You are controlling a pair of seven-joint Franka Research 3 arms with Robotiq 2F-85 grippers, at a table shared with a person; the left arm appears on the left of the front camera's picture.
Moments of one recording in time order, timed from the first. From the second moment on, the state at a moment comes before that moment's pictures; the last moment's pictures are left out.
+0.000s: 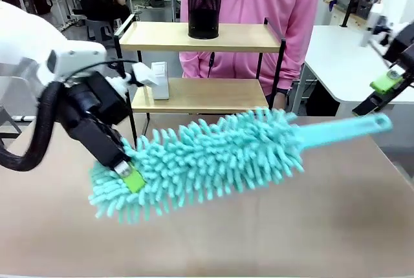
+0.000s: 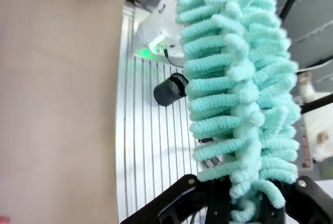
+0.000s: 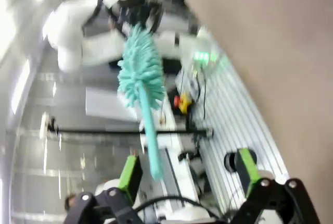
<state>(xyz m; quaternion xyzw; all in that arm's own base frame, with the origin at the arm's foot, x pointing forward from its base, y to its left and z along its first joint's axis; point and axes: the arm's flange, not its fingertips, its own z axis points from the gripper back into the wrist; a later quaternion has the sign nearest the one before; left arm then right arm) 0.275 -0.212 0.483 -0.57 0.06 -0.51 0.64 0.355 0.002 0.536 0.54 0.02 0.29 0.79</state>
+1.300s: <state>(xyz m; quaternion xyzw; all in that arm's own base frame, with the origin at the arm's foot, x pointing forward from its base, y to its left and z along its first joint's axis) 0.315 0.140 0.475 -0.62 -0.38 -0.04 0.69 0.333 -0.045 0.505 0.56 -0.06 0.14 0.81</state>
